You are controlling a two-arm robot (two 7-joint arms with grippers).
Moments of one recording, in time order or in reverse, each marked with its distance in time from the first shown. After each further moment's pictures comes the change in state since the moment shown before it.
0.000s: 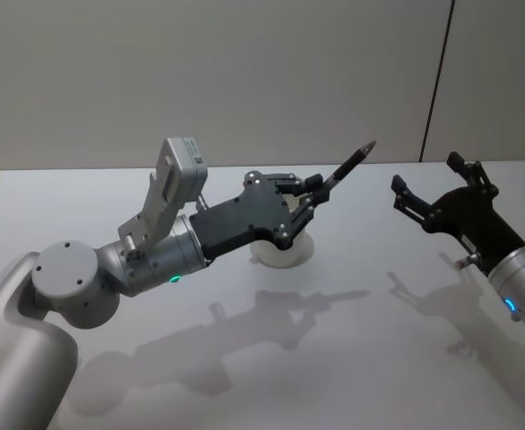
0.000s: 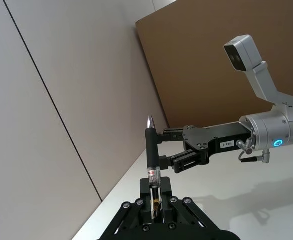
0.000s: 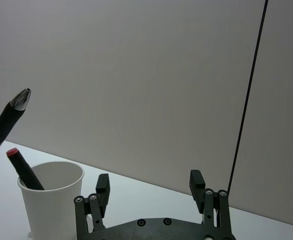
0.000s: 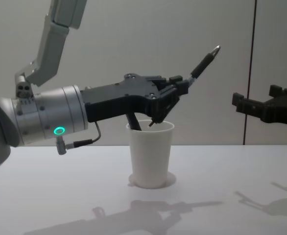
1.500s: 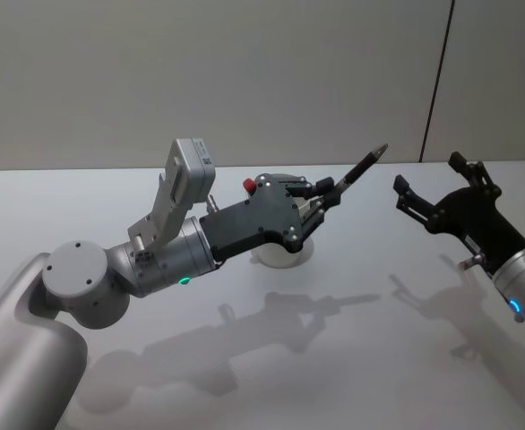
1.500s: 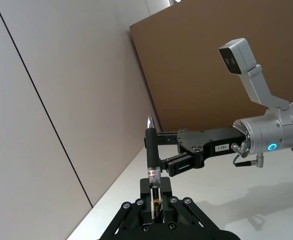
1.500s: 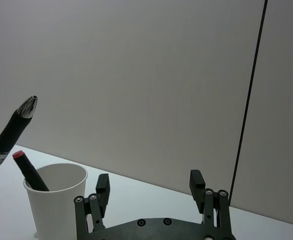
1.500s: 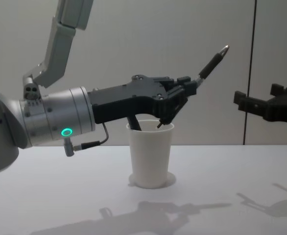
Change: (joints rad) left arm -0.012 -0.012 0.020 0.022 -0.025 -0.004 -0.018; right arm -0.008 0.009 0.004 -0.012 0.027 0.003 0.019
